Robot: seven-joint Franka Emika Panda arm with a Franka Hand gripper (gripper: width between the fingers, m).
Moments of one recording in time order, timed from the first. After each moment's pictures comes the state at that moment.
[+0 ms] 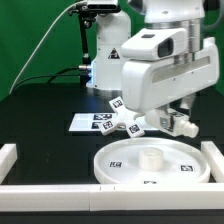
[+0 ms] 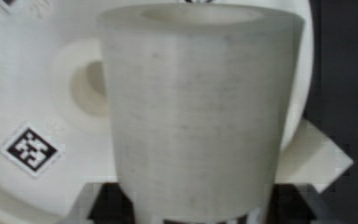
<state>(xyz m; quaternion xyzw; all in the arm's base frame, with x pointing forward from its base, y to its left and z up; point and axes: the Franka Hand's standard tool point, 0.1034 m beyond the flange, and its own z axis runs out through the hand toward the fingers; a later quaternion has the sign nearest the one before) 0.555 0.071 0.076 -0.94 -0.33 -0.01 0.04</state>
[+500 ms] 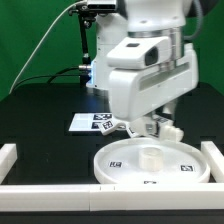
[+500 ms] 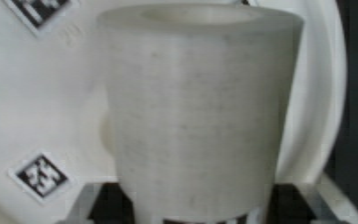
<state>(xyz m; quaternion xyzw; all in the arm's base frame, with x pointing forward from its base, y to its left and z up) 0.538 0.029 0.064 -0.90 -0.43 -0.01 0.04</state>
